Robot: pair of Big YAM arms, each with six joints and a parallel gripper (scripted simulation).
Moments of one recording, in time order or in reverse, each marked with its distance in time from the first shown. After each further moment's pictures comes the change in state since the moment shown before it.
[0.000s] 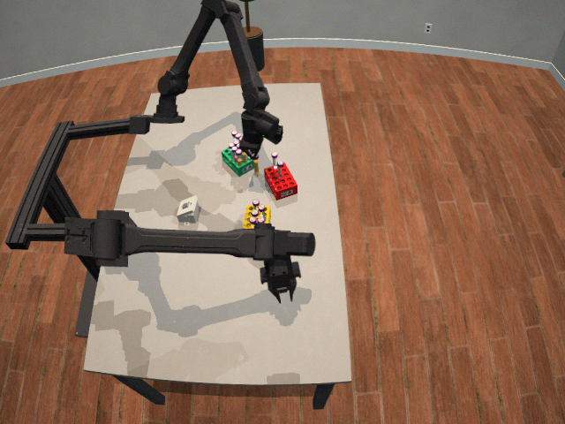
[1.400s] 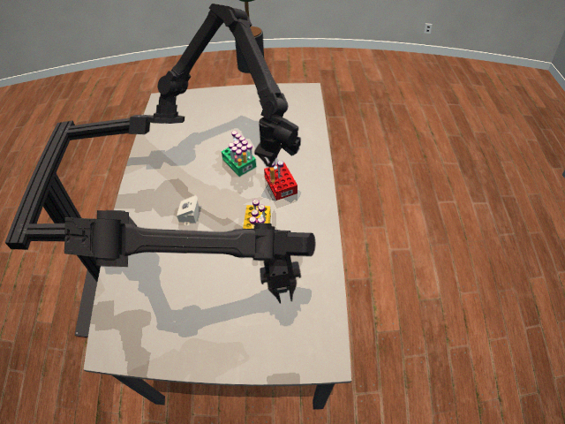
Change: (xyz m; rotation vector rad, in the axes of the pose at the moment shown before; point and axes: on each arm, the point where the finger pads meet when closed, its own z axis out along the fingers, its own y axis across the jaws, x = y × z) left arm -0.066 -0.024 0.001 0.000 0.004 0.189; right arm 0.000 0.000 0.000 0.000 0.000 0.000
